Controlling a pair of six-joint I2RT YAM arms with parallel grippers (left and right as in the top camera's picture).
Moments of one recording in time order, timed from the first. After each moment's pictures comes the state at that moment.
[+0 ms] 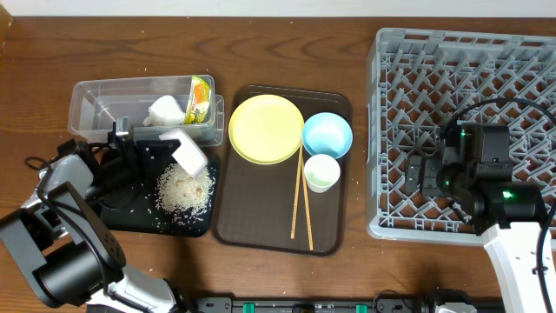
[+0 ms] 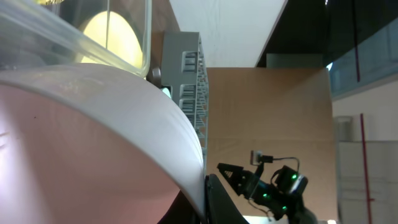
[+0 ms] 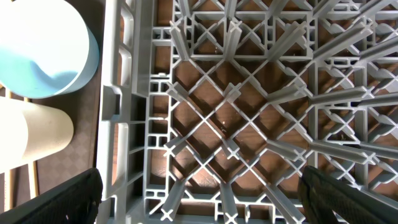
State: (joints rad) left arm 0.57 1.80 0.97 -0.91 1.49 0.19; right arm 0.02 1.09 0.95 -0.90 -0.03 0.10
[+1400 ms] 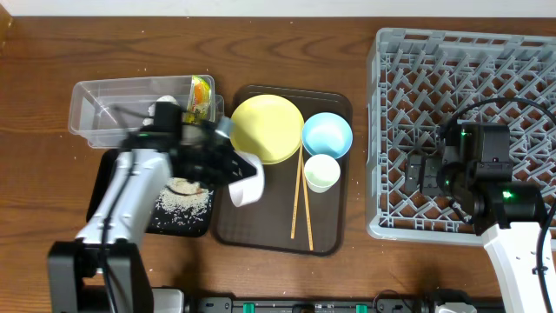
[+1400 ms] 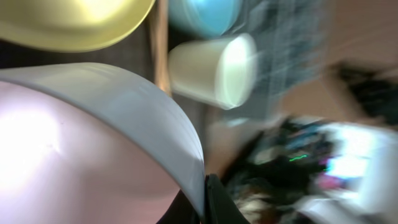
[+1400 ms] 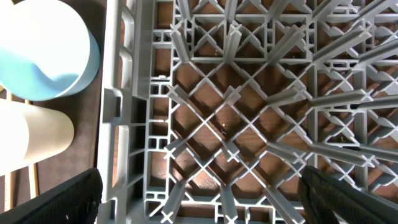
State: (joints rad) left arm -0.07 1.54 0.97 -0.86 0.91 -0.09; right arm 0.02 1.09 0.95 -0.90 -0.03 0.10
